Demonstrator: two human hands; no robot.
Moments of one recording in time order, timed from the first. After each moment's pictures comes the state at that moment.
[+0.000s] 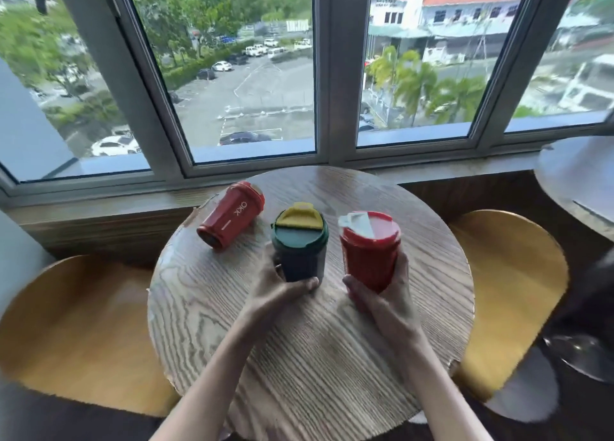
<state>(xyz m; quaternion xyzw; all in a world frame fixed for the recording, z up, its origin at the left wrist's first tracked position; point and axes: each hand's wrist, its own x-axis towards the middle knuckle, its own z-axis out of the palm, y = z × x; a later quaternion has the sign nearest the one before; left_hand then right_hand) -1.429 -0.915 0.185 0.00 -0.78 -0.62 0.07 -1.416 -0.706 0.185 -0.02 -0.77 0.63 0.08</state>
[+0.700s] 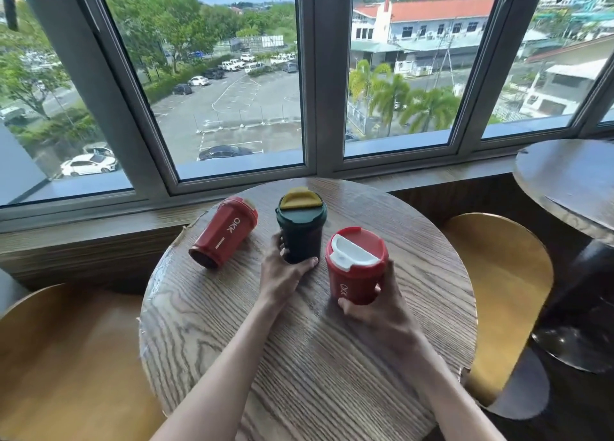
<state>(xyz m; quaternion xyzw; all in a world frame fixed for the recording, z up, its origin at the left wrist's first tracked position) -1.501 -0.913 0.173 0.04 -0.77 -0.63 0.09 -1.420 -0.721 0.198 0.00 -0.80 0.60 0.02</state>
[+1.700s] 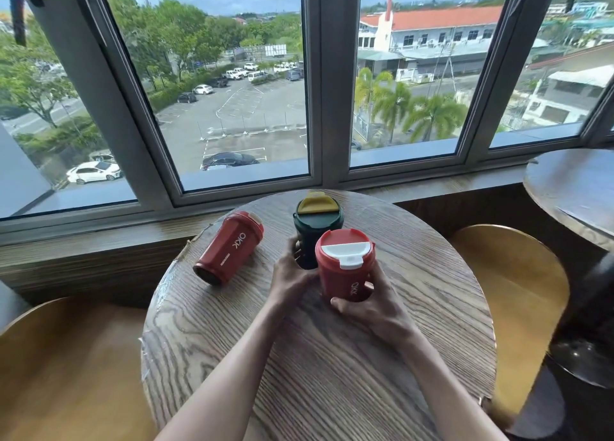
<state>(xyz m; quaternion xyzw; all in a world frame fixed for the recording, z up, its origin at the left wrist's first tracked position) -1.533 -0.914 0.173 -0.03 -0.77 -0.64 0.04 -1.461 -0.729 0.202 0.06 -0.81 0.59 -0.01</state>
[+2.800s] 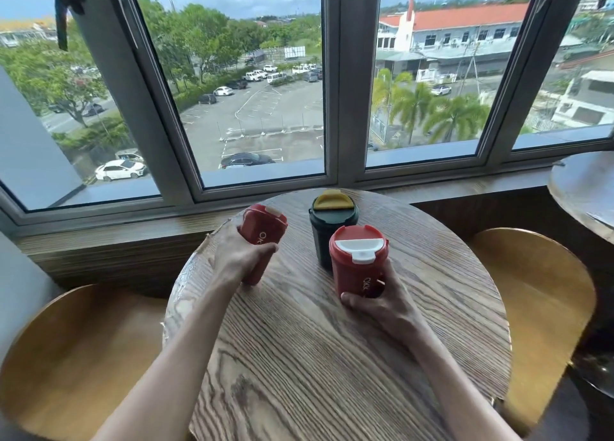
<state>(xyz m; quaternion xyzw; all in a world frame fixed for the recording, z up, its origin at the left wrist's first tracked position) -1.520 -1.005 0.240 0.20 -0.88 -0.42 0.11 -1.462 -0.729 0.196 0.05 -0.82 0.58 -0.02</state>
